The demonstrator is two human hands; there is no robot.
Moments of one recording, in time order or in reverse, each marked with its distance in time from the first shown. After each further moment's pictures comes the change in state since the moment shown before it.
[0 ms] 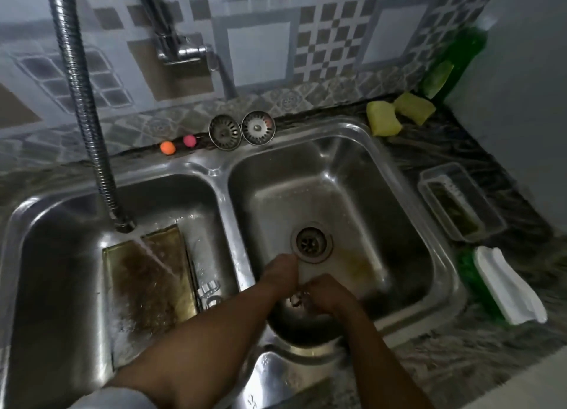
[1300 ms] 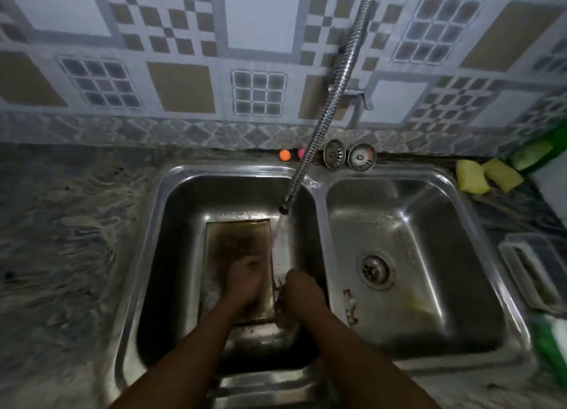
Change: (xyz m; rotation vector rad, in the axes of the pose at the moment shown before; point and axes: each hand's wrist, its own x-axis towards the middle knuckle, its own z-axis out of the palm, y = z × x) left_hand -0.119 -0.213 -0.001 -1.066 0.581 -0.415; right_hand -0.015 -0.135 0.169 -0.782 0.214 -0.359
